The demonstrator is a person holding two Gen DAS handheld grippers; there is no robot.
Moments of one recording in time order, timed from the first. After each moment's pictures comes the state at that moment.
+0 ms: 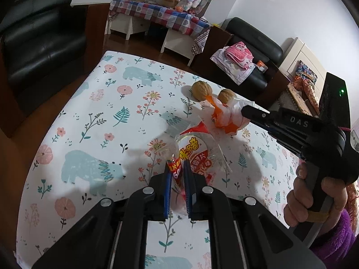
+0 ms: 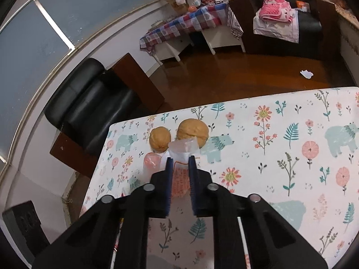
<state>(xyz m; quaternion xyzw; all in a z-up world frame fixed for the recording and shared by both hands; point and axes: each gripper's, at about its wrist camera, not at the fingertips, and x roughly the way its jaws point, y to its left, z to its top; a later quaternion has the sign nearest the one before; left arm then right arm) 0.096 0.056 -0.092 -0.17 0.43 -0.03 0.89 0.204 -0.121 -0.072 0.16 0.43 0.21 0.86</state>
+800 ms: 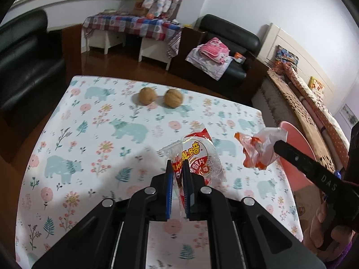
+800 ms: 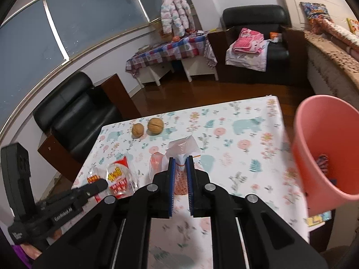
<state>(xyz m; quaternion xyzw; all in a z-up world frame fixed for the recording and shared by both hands) 0.070 -0.020 -0.047 -0.11 0.41 -0.08 0.90 0.078 -0.216 -0.019 0.12 0.36 0.13 0.92</state>
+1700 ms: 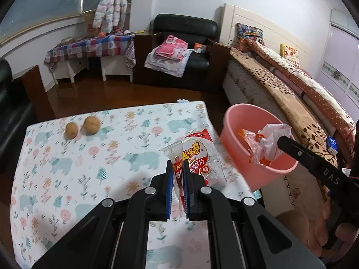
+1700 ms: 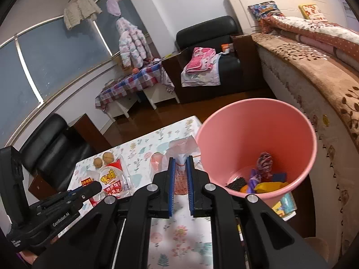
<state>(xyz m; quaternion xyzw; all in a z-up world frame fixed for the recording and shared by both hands) 0.074 -0.169 -0.012 0.00 0.39 -0.16 0.91 0.032 -0.357 -0.005 0.20 0.30 0.02 0.93</state>
